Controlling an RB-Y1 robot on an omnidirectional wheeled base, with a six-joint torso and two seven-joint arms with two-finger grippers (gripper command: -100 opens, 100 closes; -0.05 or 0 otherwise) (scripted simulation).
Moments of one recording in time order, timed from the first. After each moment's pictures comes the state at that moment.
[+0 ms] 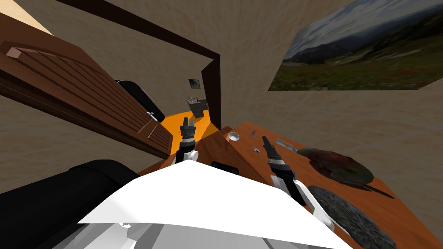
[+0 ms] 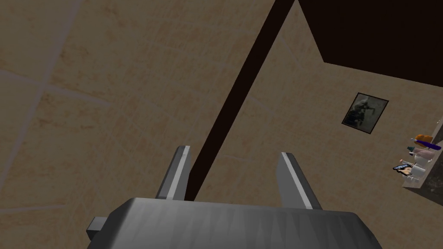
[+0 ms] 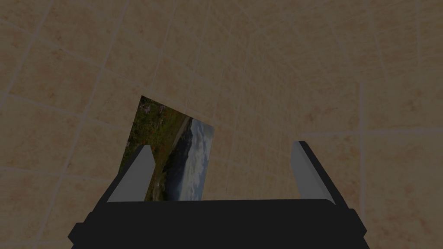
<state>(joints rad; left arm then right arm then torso) 0.54 -0.02 0.04 -2.24 0.11 -0.61 -0.11 0.42 -0.38 -0.05 -1.83 0.15 -0.65 0.20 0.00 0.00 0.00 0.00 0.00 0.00</state>
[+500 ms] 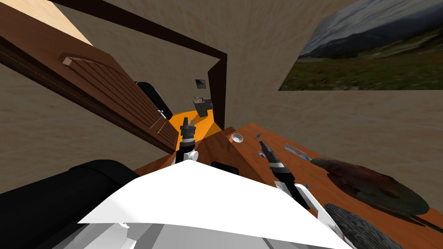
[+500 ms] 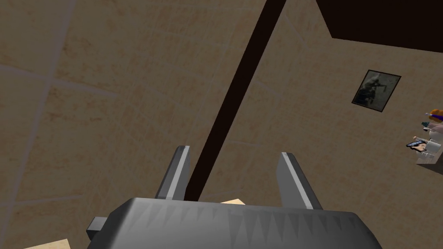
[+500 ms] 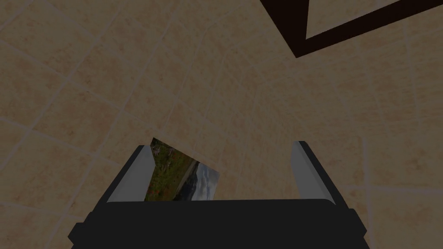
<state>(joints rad) 0.54 -0.02 0.04 -2.24 0.11 -0.61 -0.11 0.42 -0.47 -0.03 -1.69 0.19 -0.66 0.23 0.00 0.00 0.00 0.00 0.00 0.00</state>
